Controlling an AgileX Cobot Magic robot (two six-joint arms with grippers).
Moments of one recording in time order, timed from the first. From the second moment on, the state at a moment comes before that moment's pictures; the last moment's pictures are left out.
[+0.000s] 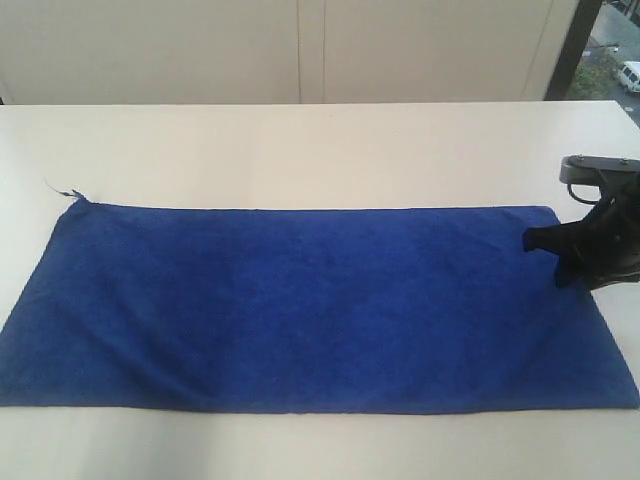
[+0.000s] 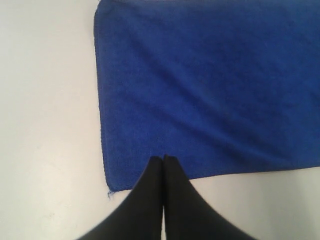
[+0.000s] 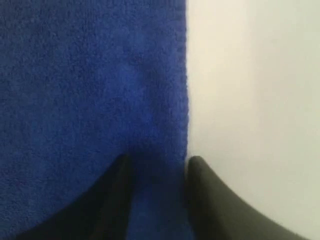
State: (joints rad) left arm 0.07 0.70 -0.64 -0.31 0.88 0.34; right arm -0.07 1.89 -1.01 0.08 0.51 -0.01
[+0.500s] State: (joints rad) left arm 0.07 0.70 -0.64 -0.31 0.88 0.34; right arm -0.07 1.89 -1.02 0.10 0.51 -0.01
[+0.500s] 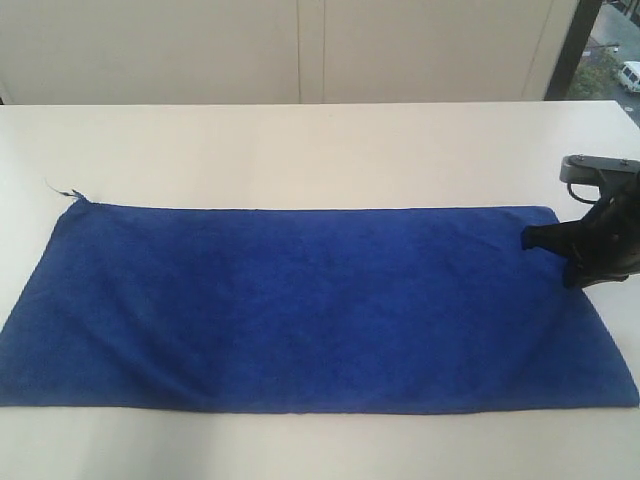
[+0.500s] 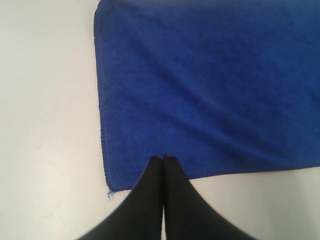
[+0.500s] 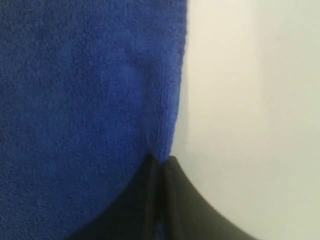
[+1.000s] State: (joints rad) left arm 0.07 0.70 -0.64 -0.31 0.88 0.34; right arm -0.20 1.85 -1.06 -0.01 0.60 -0.01
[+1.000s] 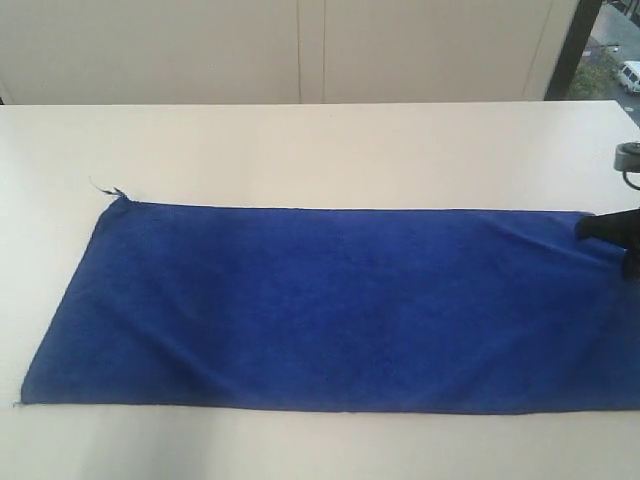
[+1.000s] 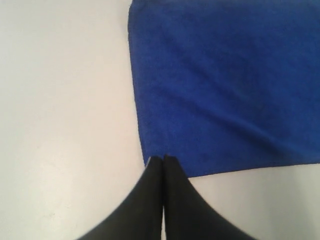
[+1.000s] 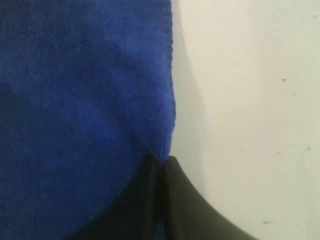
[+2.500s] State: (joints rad) left arm 0.07 0.70 -0.64 -0.31 0.88 0.34; right arm 0.26 1.56 -1.23 0.37 0.72 -0.04
